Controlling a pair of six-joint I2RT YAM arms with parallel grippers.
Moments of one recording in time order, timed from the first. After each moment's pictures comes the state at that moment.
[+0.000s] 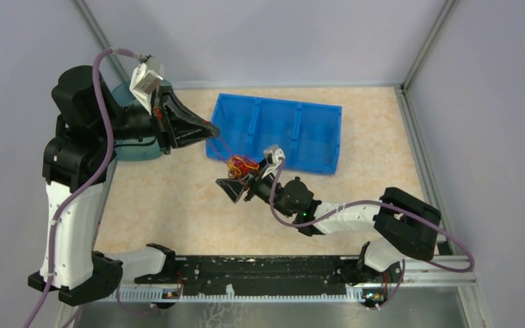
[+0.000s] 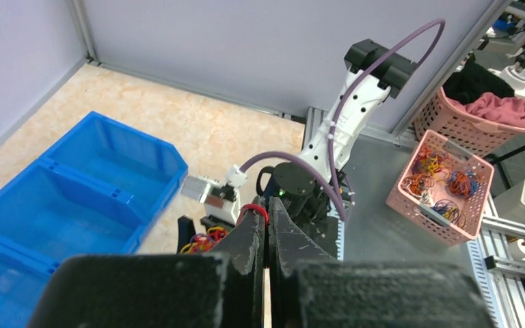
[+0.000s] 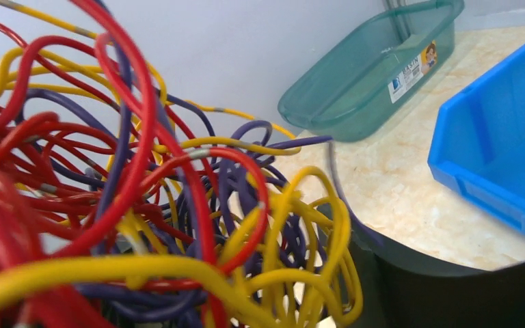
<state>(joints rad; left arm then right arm) -0.37 1.20 1.94 -0.79 1.04 -0.14 1.12 1.50 0.65 1.07 0.14 0.52</state>
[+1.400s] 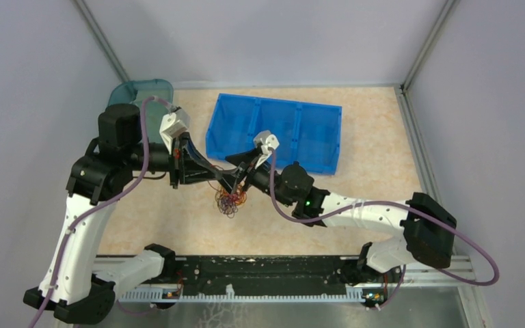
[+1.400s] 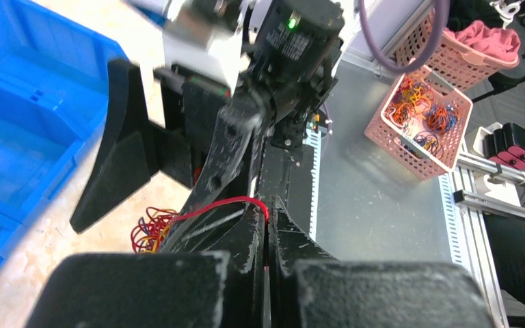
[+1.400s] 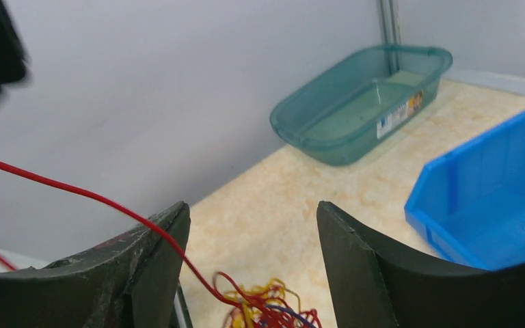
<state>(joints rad) -0.37 1.01 1.48 -0.93 1.09 0.11 1.13 1.35 0.84 0.73 0.09 0.33</state>
